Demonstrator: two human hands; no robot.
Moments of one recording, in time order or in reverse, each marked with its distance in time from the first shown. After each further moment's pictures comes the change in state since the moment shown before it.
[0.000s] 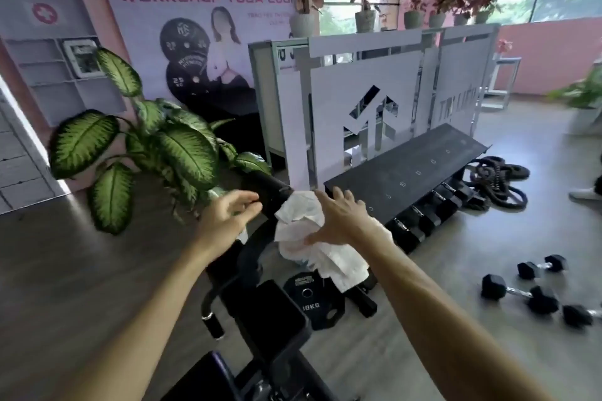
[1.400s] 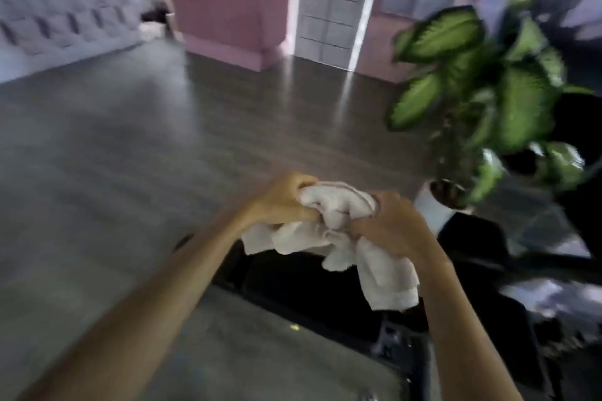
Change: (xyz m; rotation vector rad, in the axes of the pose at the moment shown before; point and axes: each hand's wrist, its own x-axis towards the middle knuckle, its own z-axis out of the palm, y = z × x) left_hand -0.315 -0.158 -0.277 0.281 0.244 -0.491; right_hand -0.112 -0.402 0.125 0.312 -0.461 -0.692
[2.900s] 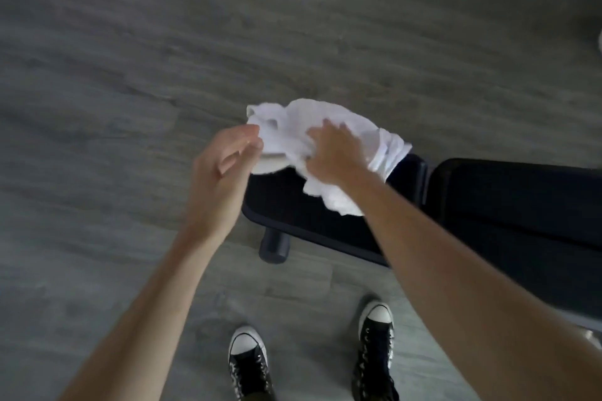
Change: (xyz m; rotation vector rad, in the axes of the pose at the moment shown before) left_hand 0.058 -0.820 -0.021 -0.515 0.348 -0.417; right_hand 0.480 -0.095 0.795 -0.266 -0.390 0.136
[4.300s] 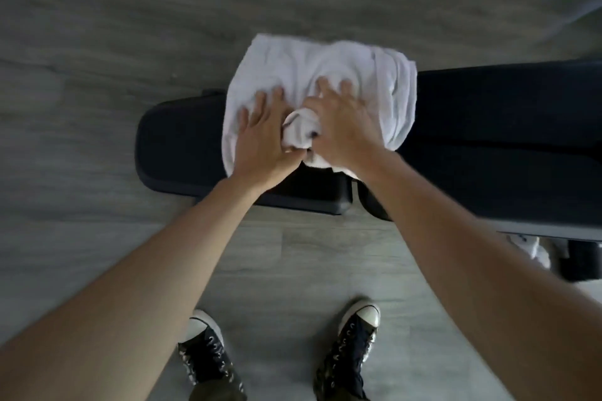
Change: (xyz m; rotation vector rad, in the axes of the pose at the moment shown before) left_hand -0.011 -0.103 0.215 0.687 -0.462 0.122; right_hand -0.069 0.157 0.041 -0.108 0.093 0.056
